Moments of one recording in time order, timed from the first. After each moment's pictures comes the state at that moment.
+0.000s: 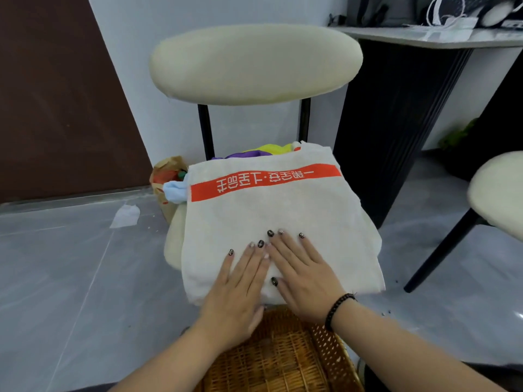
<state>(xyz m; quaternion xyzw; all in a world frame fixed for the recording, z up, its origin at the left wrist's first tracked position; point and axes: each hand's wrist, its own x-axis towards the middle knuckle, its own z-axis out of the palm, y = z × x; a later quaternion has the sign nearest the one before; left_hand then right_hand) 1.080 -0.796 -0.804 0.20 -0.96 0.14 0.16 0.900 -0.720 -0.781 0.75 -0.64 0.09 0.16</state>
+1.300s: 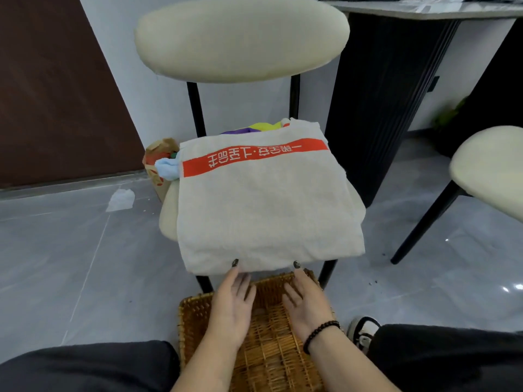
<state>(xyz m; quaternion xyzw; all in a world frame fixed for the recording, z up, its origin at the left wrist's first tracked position) 1.066 -0.734 -0.827 0.41 -0.11 -0.81 0.41 0.953 -0.663 -0.837 -0.11 -0.48 0.71 -0.51</state>
